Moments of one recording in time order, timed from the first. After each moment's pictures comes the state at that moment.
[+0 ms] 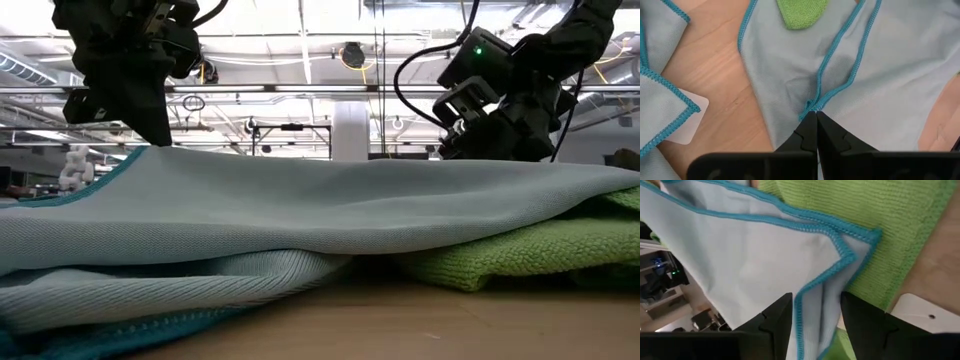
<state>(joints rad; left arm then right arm) -0.35 1.37 0.87 -0.58 -0.19 -1.21 -0.05 1.43 0.49 0.02 -0.50 1.29</state>
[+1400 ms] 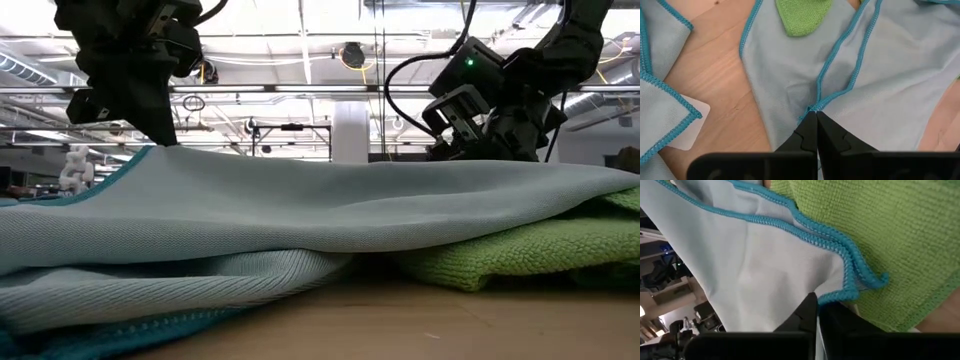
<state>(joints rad) -0.35 1.37 0.87 -0.57 -0.21 -1.21 -0.05 1.55 0.49 0.19 -0.52 1.25</state>
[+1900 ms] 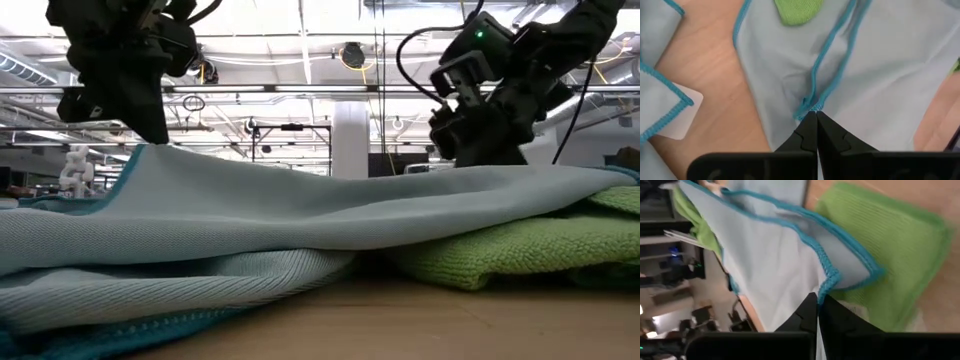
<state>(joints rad) -0.38 1.37 0.87 -0.57 -0.19 -1.24 -0.09 1.34 0.49 0.04 -0.47 1.15</state>
